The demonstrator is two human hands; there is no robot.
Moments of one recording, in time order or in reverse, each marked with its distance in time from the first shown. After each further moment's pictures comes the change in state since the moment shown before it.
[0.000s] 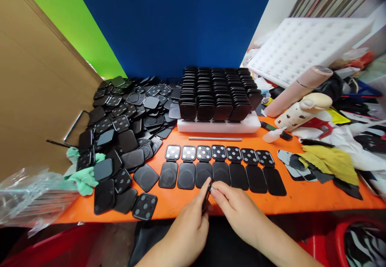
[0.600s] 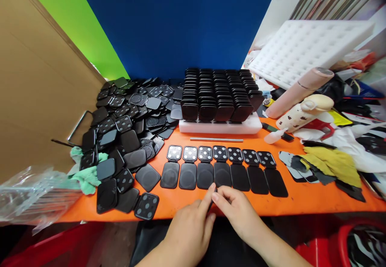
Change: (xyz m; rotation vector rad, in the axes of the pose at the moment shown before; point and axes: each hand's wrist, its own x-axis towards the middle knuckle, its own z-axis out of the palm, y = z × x) left_hand -0.006 0.013 -0.004 0.542 -0.058 -0.016; right_hand 0.004 0.019 0.019 0.291 0.126 0.050
